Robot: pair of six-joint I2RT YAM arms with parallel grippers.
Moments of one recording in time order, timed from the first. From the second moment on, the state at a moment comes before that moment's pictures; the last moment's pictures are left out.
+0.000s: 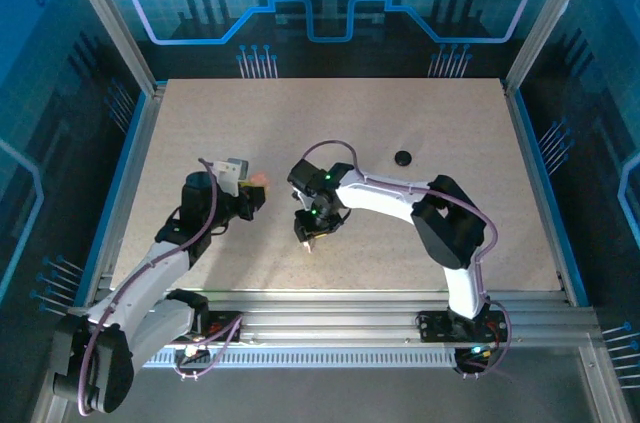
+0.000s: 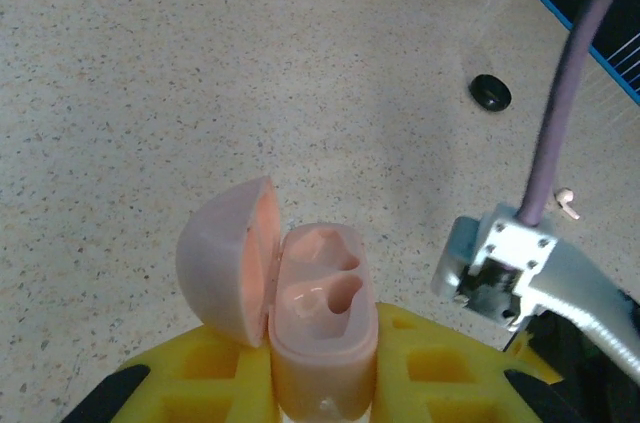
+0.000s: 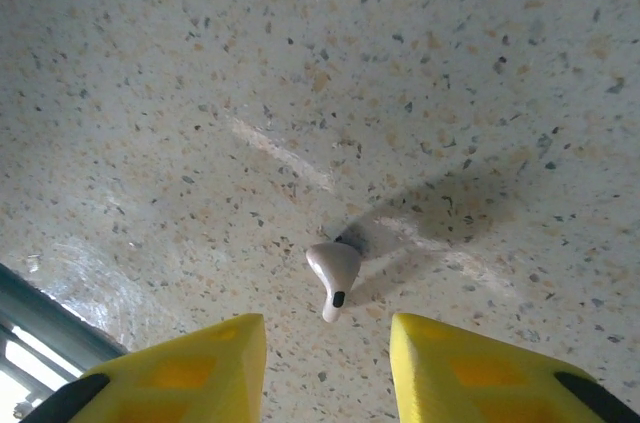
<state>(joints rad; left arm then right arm) -0.21 0.93 0.46 -0.01 0.33 -0.25 0.90 1.98 1.44 -0.84 -0.26 0.51</state>
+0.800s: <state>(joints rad) -0.20 0.93 0.46 -0.01 0.38 -0.25 0.90 2.06 1.46 -0.83 -0.26 0.52</state>
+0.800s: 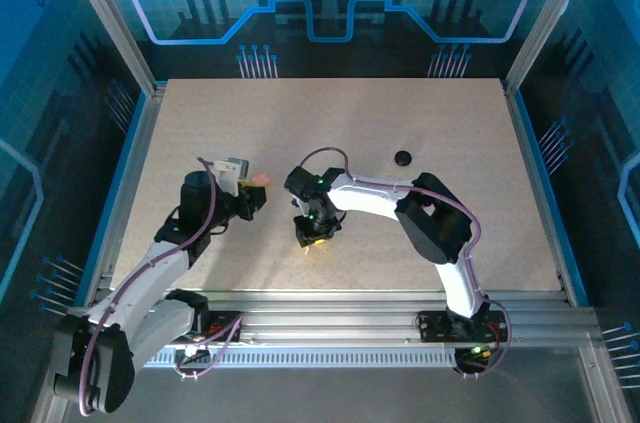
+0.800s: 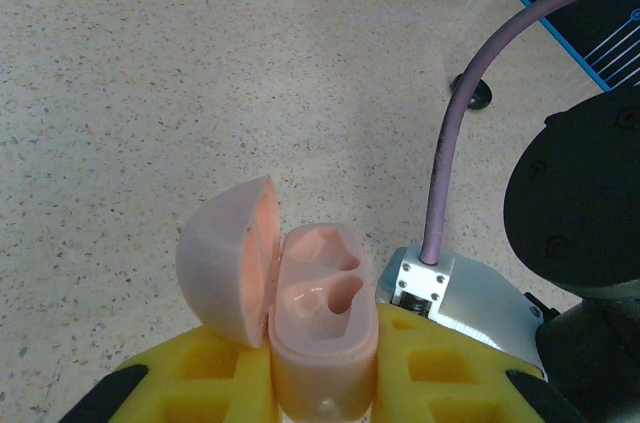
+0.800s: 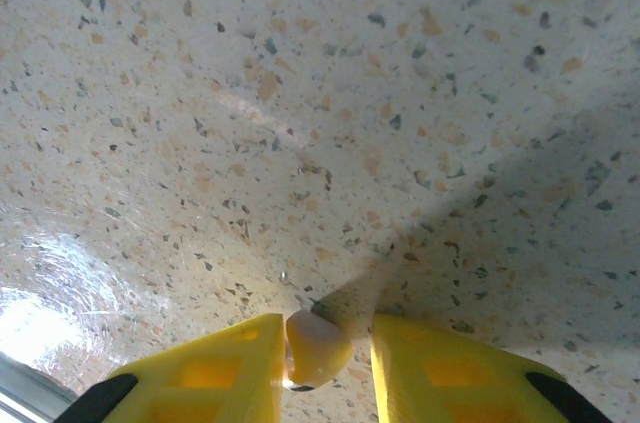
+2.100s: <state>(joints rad) -0.20 0.94 0.46 0.03 0.40 -0.28 0.94 2.03 1.41 -0.78 -0.24 0.58</state>
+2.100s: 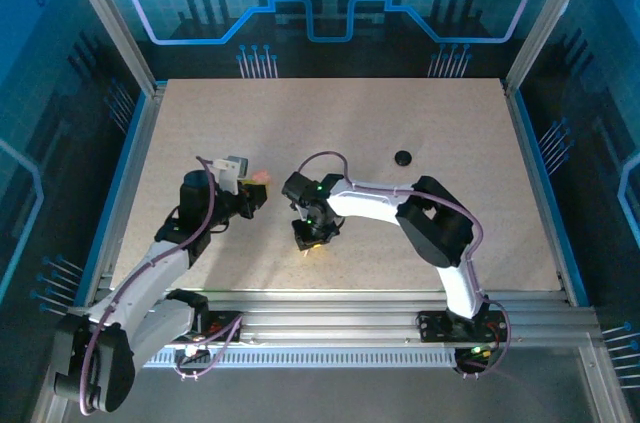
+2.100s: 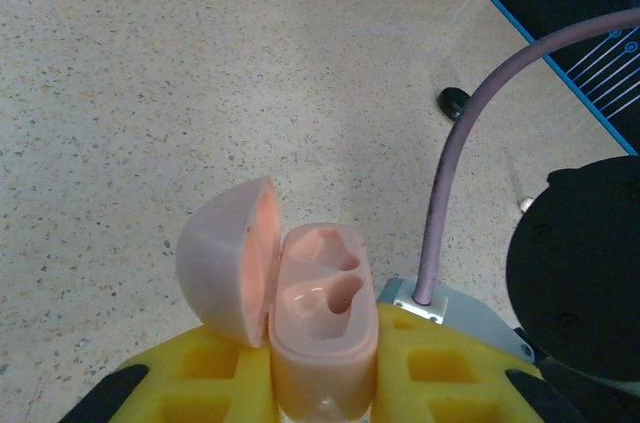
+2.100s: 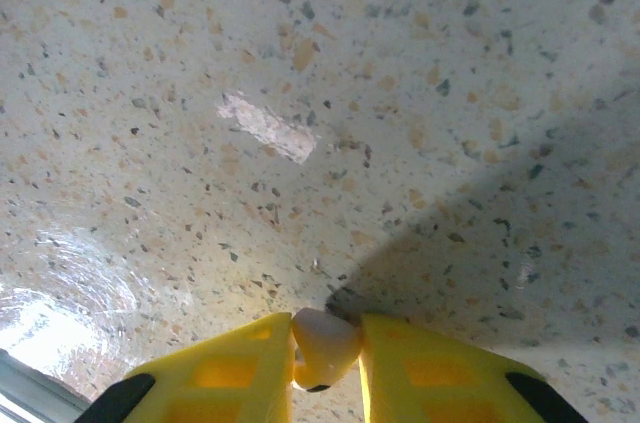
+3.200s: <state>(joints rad) -0.27 1.15 0.44 0.26 0.50 -0.37 0.80 1.70 1.22 -0.61 -0.16 0.49</state>
